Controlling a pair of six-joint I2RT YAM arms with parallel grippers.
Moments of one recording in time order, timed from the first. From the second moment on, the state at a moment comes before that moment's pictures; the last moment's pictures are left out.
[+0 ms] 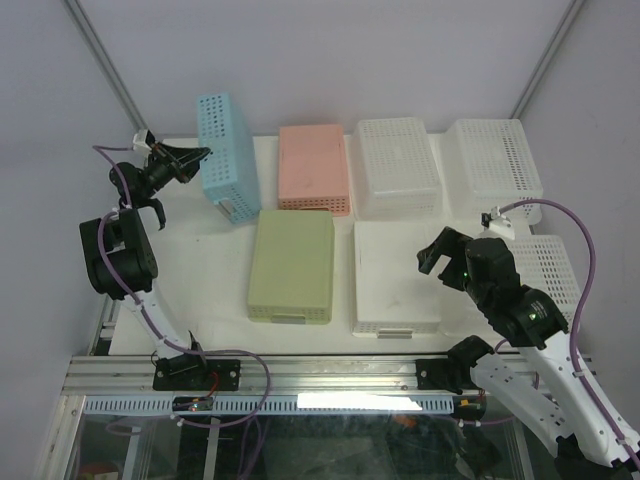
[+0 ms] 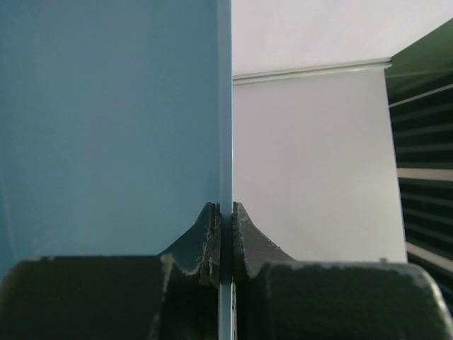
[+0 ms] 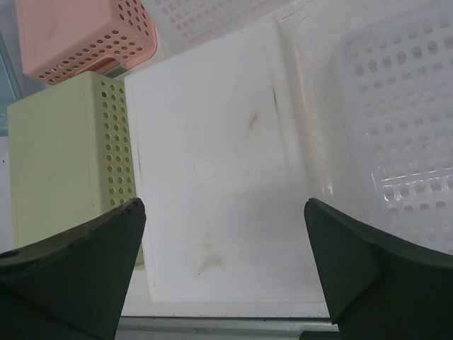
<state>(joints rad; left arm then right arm) 0.32 1.88 1.07 1.12 1.05 -1.70 0.53 0.57 0.84 -0.90 0.34 0.72</state>
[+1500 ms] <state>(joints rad) 0.52 1.71 1.12 -0.09 0.64 -0.73 0.53 0.60 0.84 -0.89 0.33 0.71</state>
